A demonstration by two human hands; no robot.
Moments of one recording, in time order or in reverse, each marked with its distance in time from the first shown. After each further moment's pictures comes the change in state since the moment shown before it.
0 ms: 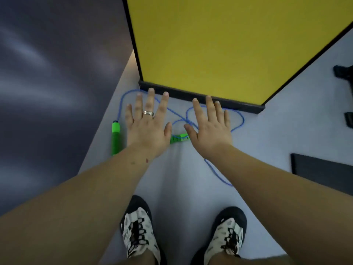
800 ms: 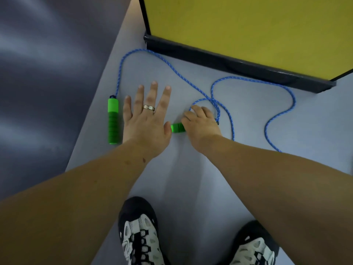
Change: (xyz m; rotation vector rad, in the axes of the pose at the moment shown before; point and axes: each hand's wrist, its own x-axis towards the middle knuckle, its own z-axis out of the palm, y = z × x) left_hand 0.021 -0.056 0.131 0.044 -0.249 -0.027; right_hand 0.093 -0.017 0.195 -0.301 -0.374 -0.404
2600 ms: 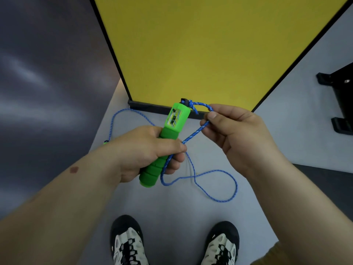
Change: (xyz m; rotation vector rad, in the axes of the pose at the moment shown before) left_hand -0.088 0.115 -0.284 -1.300 -0.685 -0.199; right_hand -0.272 0.058 -0.265 2.134 0.631 0.468
